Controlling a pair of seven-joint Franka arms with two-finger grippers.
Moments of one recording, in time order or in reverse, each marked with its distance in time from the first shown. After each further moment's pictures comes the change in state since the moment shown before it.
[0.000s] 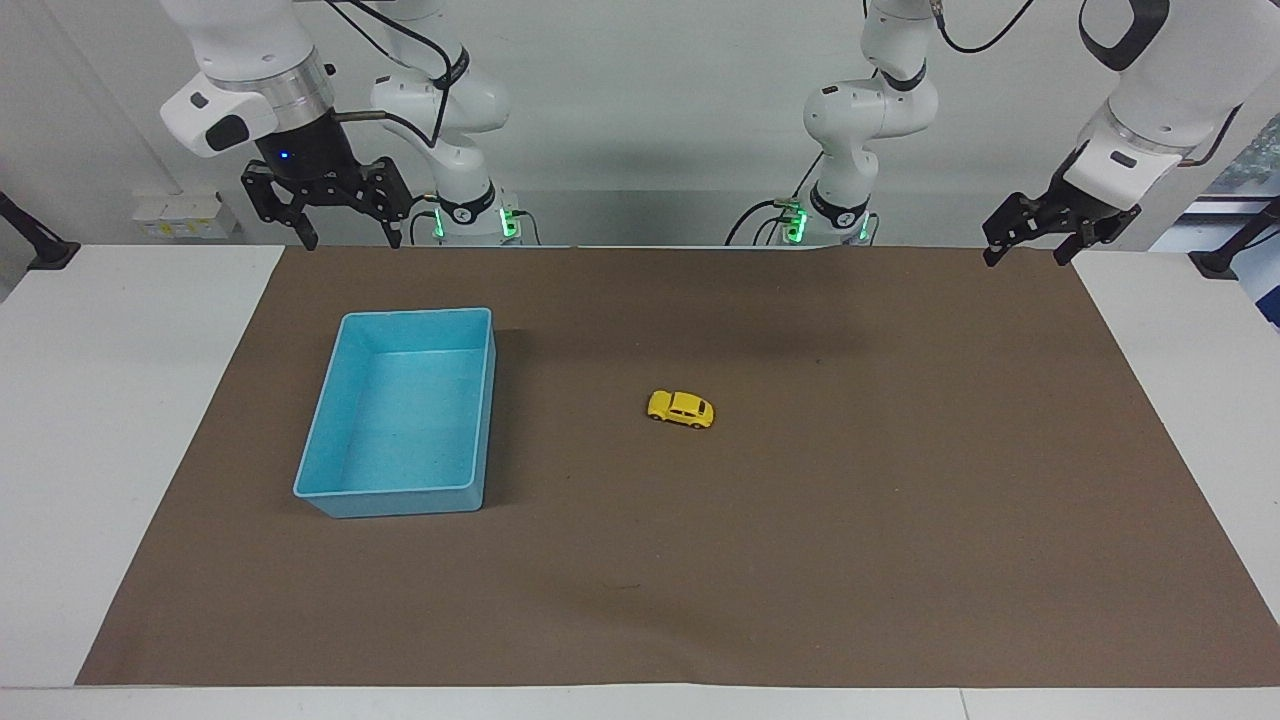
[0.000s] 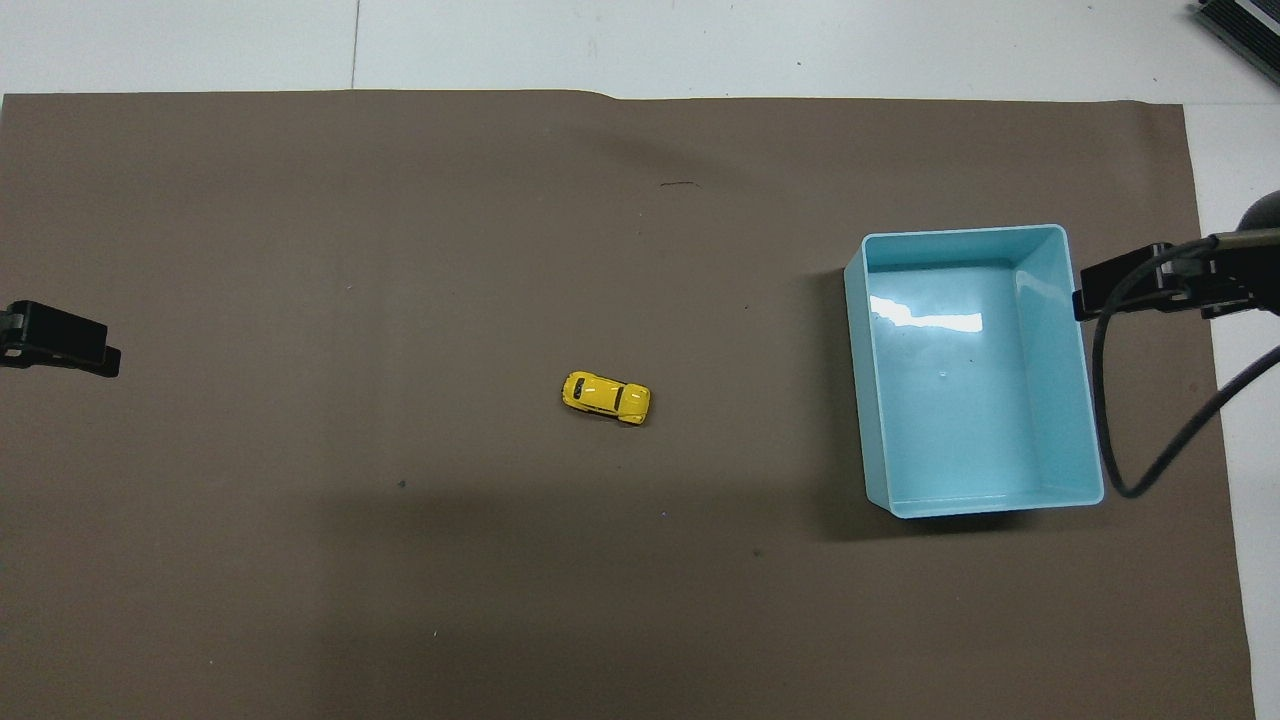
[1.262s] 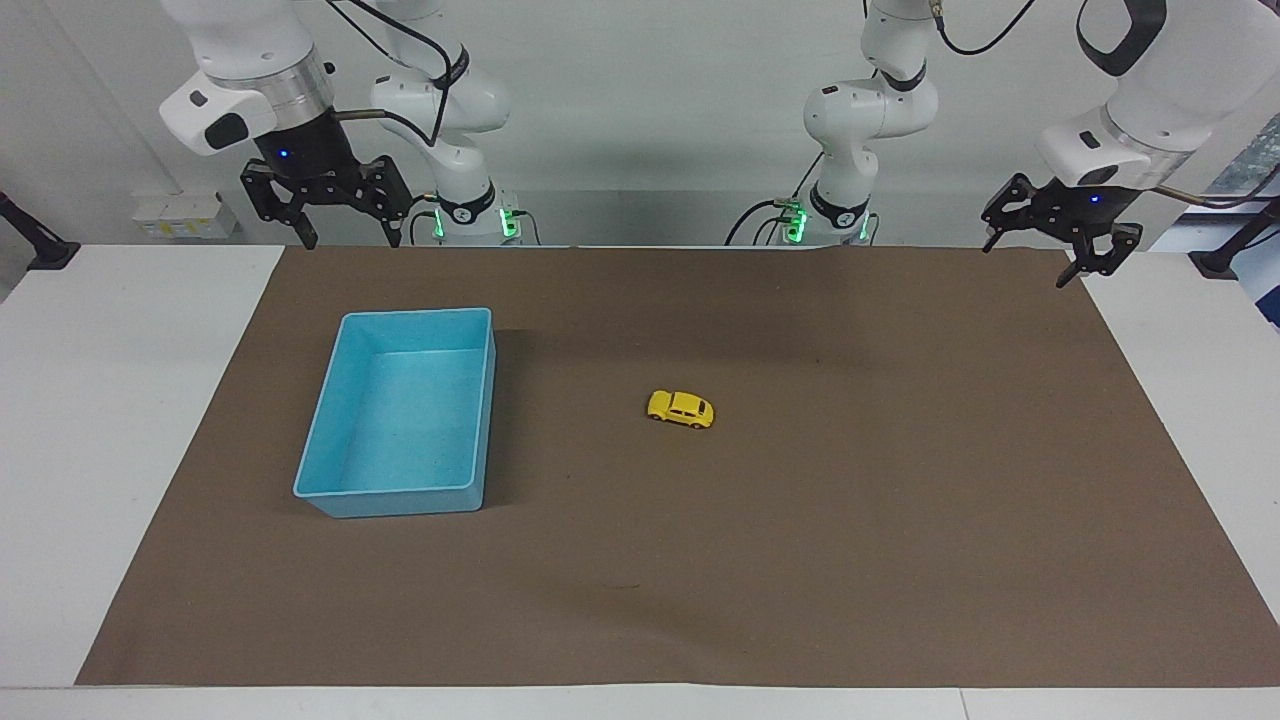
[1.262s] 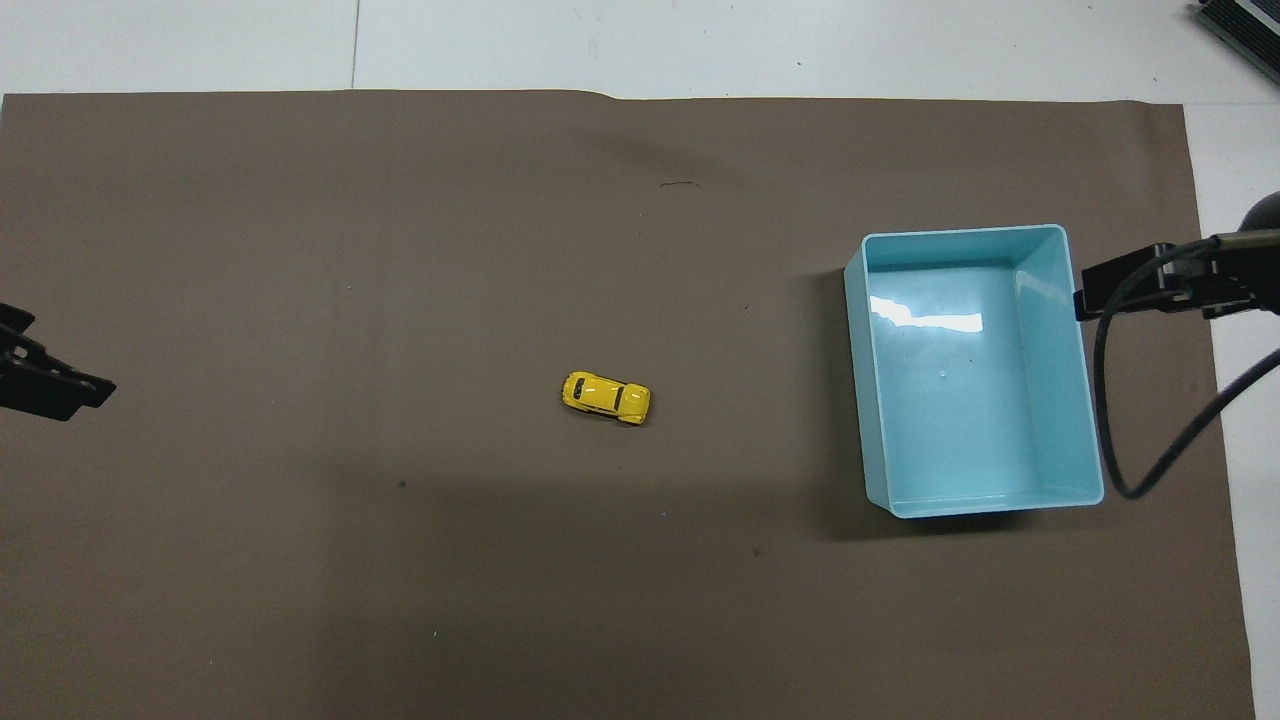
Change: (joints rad) left arm 0.001 0.012 -0.008 -0.017 0.000 0.047 0.744; right arm 0.000 -0.001 0.000 0.000 0.000 0.000 0.000
